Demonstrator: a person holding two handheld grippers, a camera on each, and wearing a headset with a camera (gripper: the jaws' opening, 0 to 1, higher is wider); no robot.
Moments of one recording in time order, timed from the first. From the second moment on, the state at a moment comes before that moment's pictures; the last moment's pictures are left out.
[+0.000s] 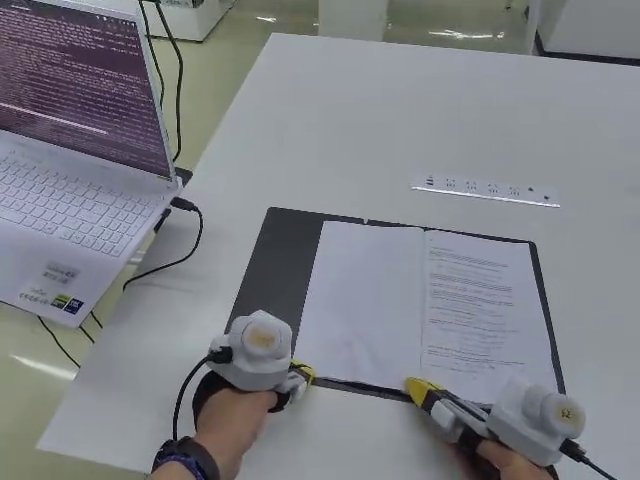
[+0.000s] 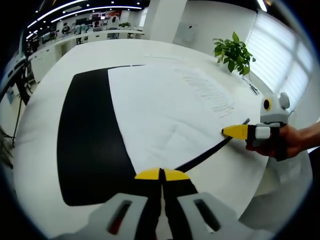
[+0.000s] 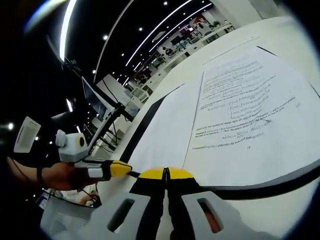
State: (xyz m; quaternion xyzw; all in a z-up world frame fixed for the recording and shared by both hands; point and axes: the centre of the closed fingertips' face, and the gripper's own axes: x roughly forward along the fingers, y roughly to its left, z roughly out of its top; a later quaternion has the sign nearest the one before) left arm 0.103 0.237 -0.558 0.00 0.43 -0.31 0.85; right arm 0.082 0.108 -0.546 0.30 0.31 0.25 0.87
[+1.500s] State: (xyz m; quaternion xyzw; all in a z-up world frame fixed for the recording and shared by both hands) left arm 0.085 0.272 -0.471 0.03 0.36 -0.29 0.89; right arm 0.052 0.007 -0.479 0.17 0.27 0.22 0.92
